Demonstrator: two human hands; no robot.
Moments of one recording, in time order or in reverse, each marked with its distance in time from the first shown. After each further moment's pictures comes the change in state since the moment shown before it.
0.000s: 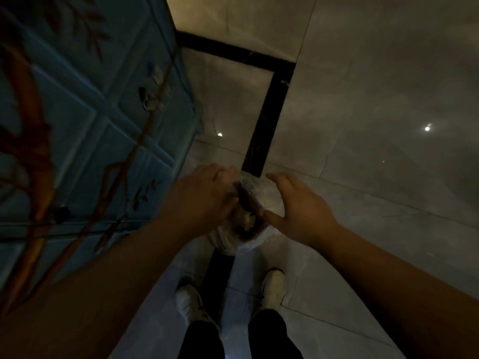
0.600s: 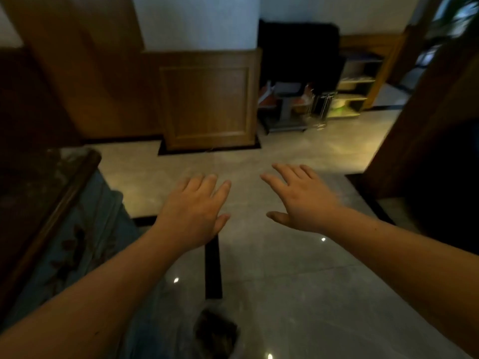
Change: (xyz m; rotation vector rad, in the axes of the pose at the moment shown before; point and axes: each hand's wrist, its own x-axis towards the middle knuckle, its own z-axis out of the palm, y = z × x) left_hand -0.055 0.190 -0.377 0.539 0.417 0.560; right_hand -0.190 -0.161 -0.381 -0.701 0.489 0.148
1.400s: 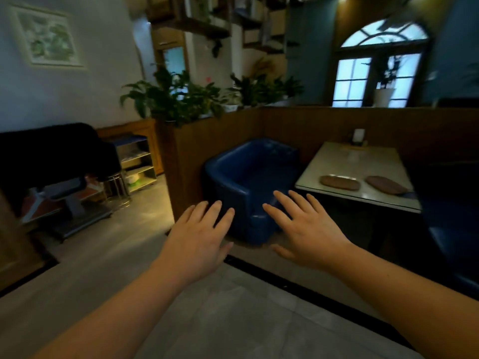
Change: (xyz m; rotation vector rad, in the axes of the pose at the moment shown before) left_hand 0.082 0.488 -0.218 -0.214 0.353 0.754; right_hand -0.534 0.182 -0.169 -0.332 -0.014 0.908
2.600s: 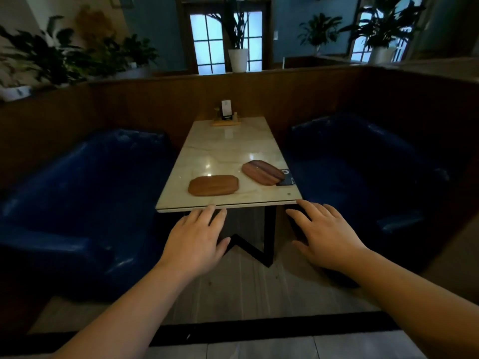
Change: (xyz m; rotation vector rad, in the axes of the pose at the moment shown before) left_hand 0.579 0.320 0.233 -0.278 -0.015 0.438; right_hand 0.001 0.555 0.247 -0.020 -0.297 0.684
